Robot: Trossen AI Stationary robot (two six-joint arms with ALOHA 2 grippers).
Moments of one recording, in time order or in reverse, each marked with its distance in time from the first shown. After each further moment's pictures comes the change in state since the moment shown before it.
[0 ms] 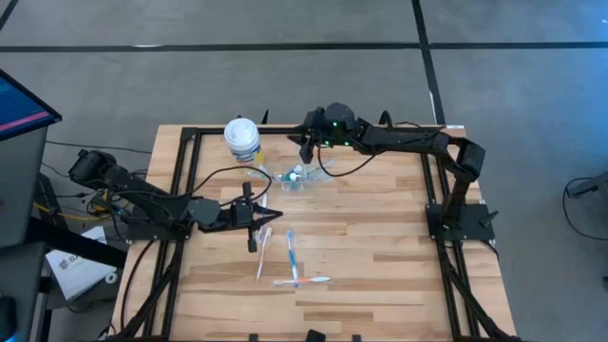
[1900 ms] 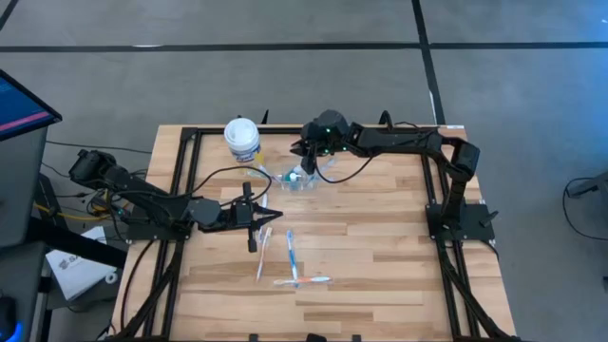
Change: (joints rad) left arm 0.000 0.000 0.000 -0.004 0.000 0.000; right arm 0.008 0.044 0.000 -0.133 -0.062 -0.063
